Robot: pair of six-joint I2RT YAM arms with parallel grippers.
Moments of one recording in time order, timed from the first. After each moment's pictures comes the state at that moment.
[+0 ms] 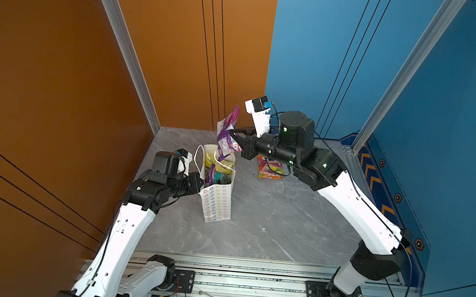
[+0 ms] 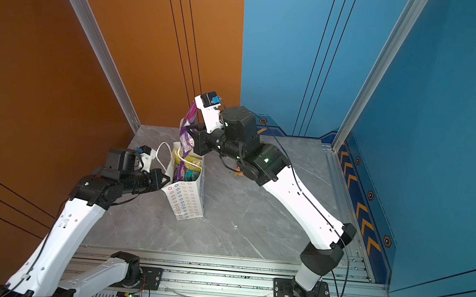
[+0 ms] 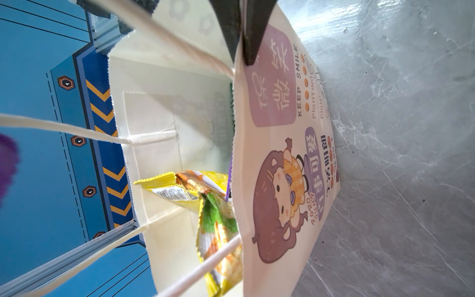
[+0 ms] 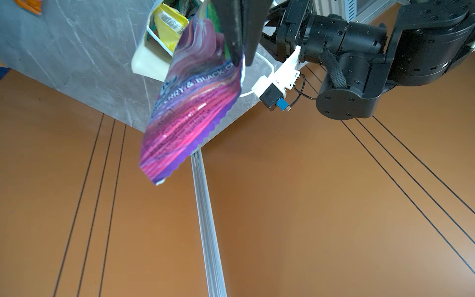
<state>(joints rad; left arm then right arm) -0.17 1.00 1.15 -0.92 0.31 -0.46 0.89 1.65 2.10 -0.58 -0.13 0.26</state>
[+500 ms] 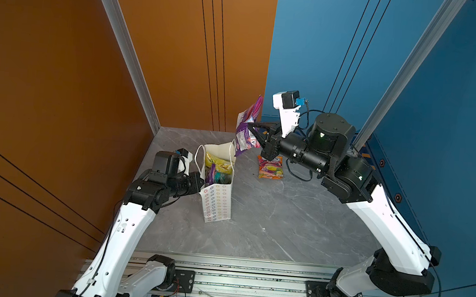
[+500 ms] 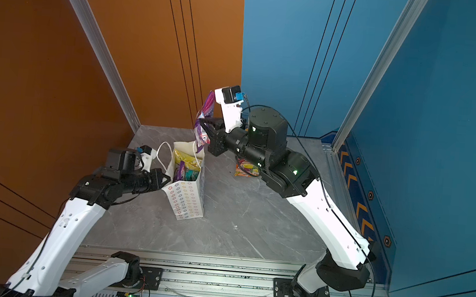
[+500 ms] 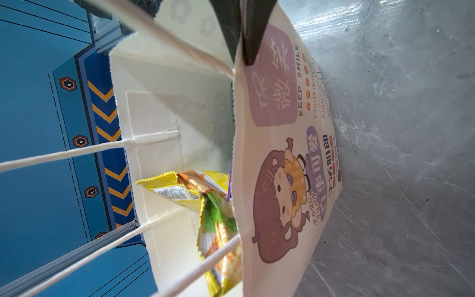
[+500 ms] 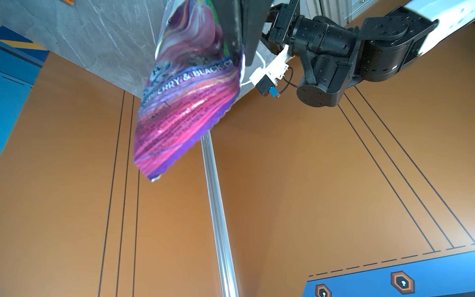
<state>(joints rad) -0.17 1.00 1.15 -0.91 0.31 -0.46 0.90 1.53 2.08 -0.57 -0.09 0.24</state>
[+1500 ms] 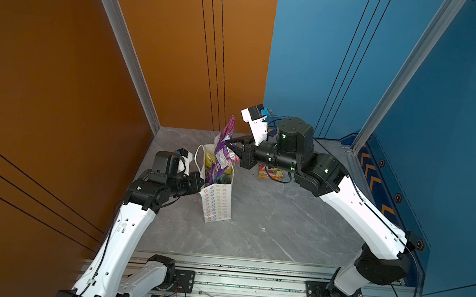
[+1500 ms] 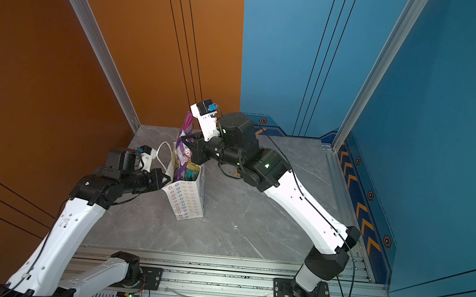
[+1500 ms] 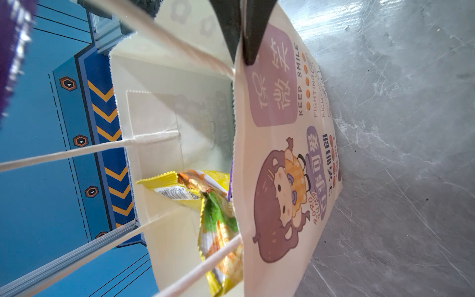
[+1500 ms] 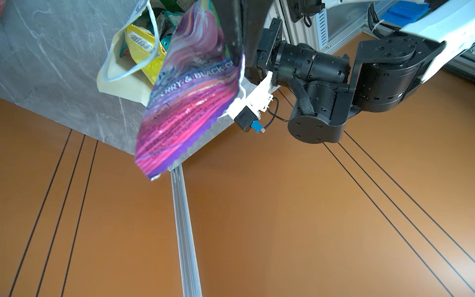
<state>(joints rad) -0.17 1.00 1.14 -0.91 0.31 -0.46 0.91 1.65 2.06 -0.60 -0.21 0.32</state>
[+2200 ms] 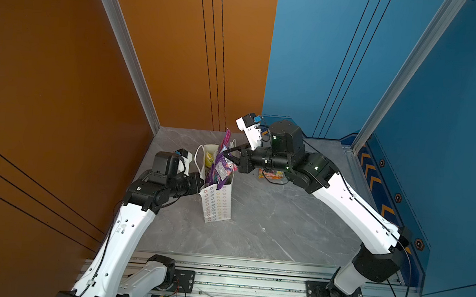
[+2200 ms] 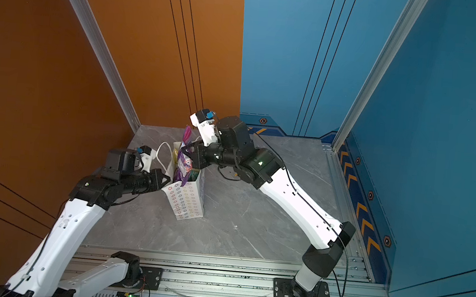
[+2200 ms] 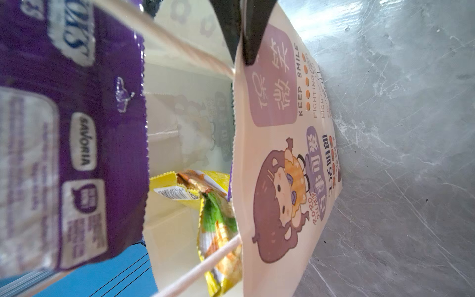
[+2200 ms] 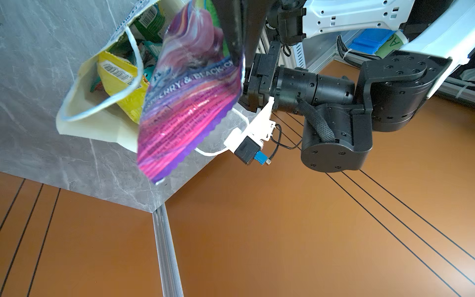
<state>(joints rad) -0.17 1.00 1.14 -0.91 0.31 -0.46 0.89 1.67 1.99 -0.63 -0.34 0.40</state>
